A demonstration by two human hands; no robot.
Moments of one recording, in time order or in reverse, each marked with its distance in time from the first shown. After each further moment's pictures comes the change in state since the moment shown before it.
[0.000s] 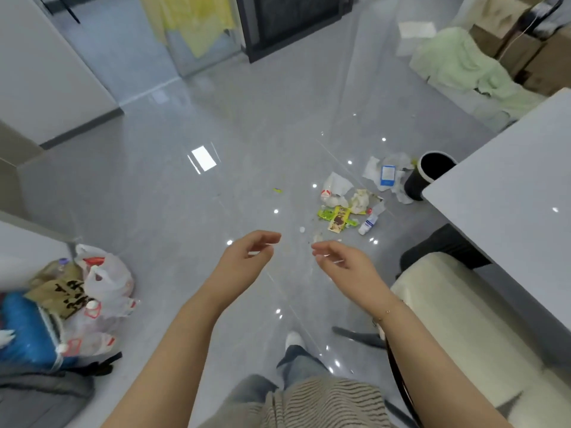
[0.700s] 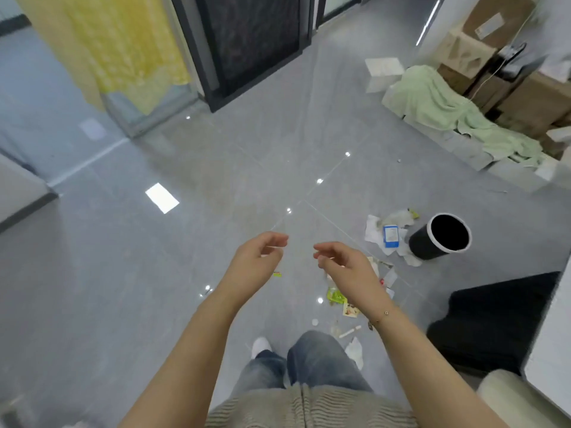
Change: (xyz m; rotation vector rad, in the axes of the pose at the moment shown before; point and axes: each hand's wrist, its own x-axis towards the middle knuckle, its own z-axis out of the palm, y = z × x) left_hand 0.497 0.112 -0.200 -0.010 -0.174 0.069; right_hand 0.469 -0.200 -0.032 0.169 0.260 0.132
